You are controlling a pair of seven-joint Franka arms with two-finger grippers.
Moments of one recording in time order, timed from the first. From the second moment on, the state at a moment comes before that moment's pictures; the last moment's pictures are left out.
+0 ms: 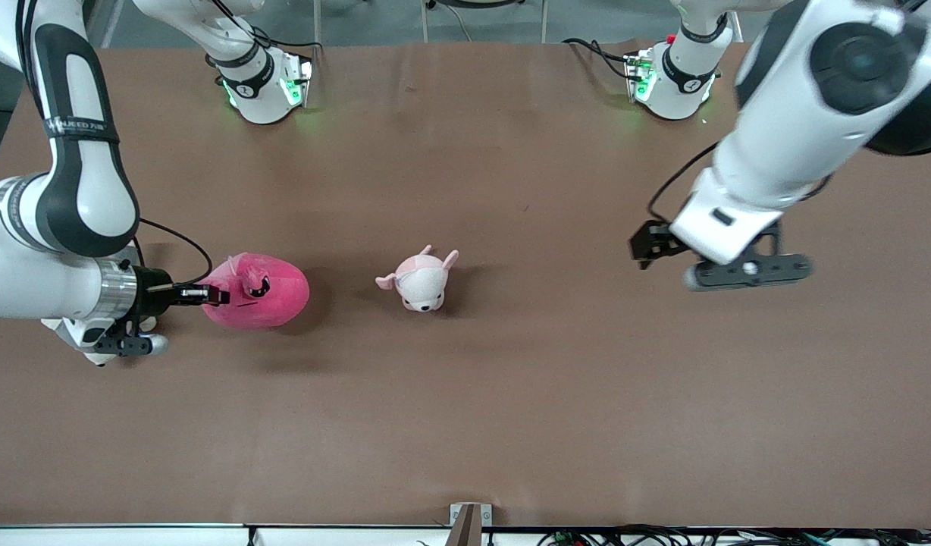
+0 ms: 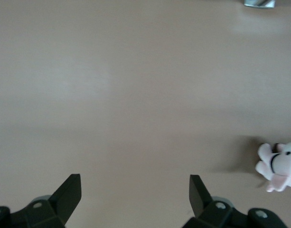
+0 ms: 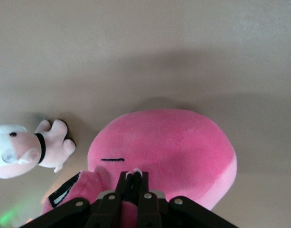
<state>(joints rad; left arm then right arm) 0.00 0.32 -0.47 -1.26 0.17 1.59 -0.49 0.06 0.41 -0.08 -1.61 0.42 1.79 -0.09</state>
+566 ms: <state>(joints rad) -0.01 0.17 -0.21 -1.32 0.06 1.51 -0.19 0.00 0.49 -0.08 -1.61 0.47 1.82 -0.10</state>
